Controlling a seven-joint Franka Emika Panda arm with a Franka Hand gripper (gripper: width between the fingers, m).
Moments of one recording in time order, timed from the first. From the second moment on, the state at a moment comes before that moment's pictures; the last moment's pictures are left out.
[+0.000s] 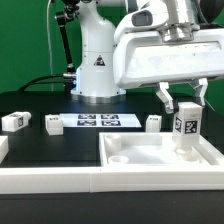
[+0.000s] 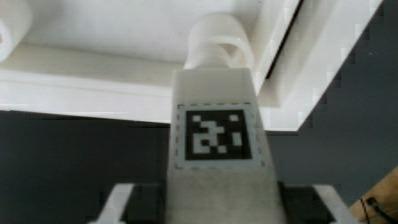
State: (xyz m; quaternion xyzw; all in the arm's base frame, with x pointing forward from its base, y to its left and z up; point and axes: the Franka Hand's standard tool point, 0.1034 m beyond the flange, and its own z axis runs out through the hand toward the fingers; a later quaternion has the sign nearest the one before) arm 0.618 0.092 0.106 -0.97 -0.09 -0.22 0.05
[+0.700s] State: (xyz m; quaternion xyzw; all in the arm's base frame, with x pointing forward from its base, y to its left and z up) arm 0.618 0.099 0.105 -0.97 -0.10 -0.22 0.05
